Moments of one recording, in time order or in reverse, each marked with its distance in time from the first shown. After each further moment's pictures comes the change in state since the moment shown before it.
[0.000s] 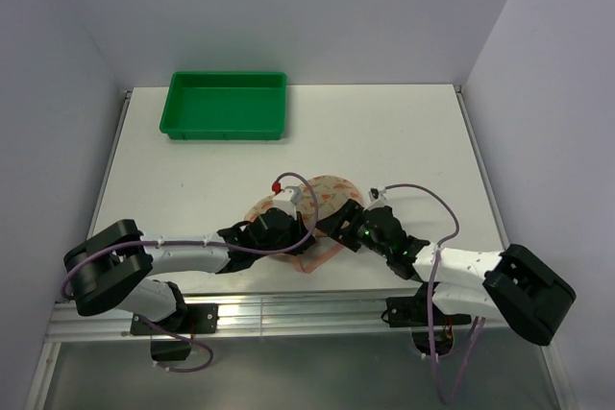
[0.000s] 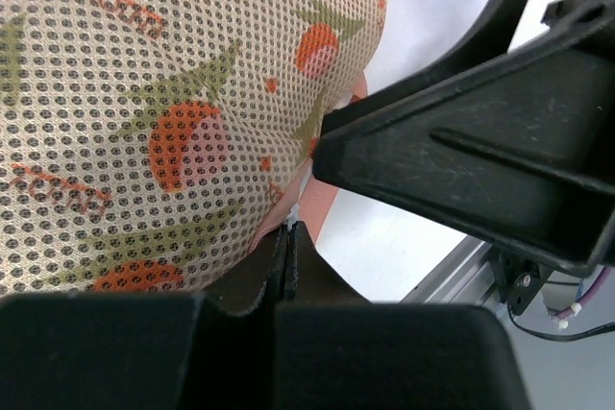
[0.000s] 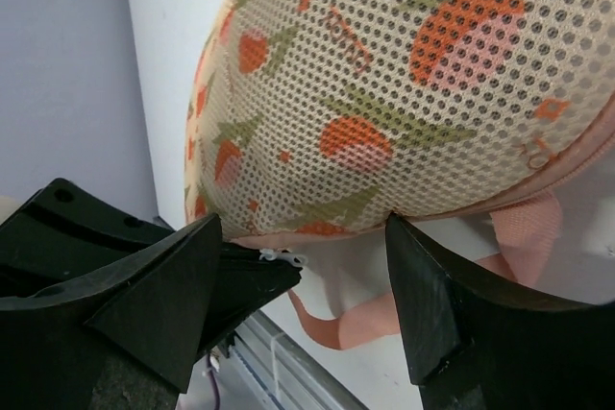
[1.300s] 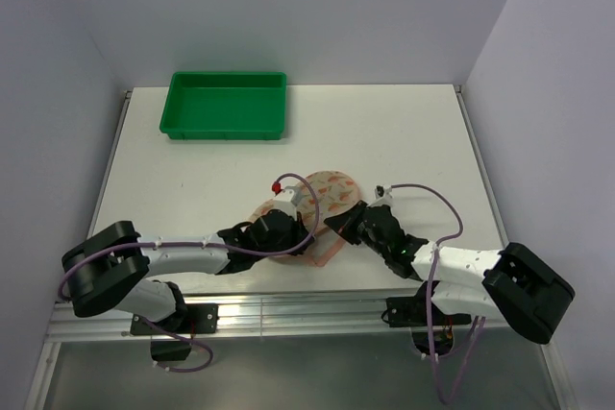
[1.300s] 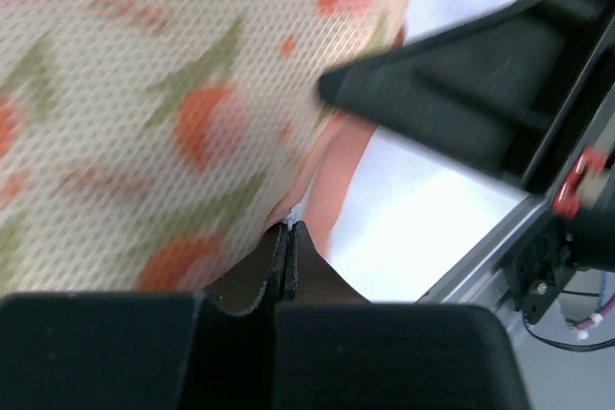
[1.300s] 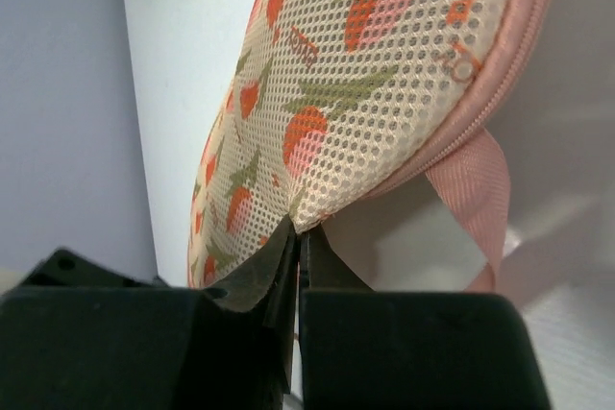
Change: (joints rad) left arm -0.018 -0.009 0.010 -0.021 -0.051 0.023; right arm 0.020 -0.001 0.018 -0.008 0.157 0.024
